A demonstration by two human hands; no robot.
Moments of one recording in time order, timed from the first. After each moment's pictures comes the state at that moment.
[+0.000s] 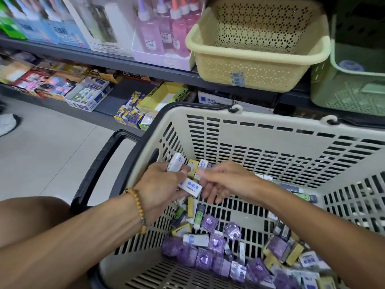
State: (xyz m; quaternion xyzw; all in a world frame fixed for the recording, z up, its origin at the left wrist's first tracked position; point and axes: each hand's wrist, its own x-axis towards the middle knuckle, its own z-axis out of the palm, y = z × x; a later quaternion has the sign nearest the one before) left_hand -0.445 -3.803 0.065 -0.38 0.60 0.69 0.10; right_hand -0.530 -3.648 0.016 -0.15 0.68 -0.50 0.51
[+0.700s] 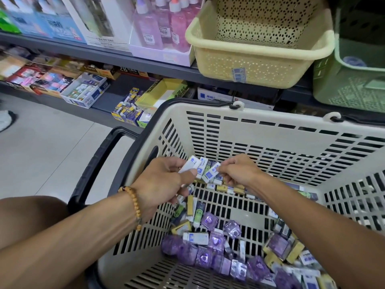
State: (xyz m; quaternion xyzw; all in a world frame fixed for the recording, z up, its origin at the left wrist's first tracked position) left_hand -0.444 -3.809 0.069 -0.30 0.73 0.59 0.16; right_hand -0.558 -3.646 -0.030 0.06 0.79 -0.49 0.38
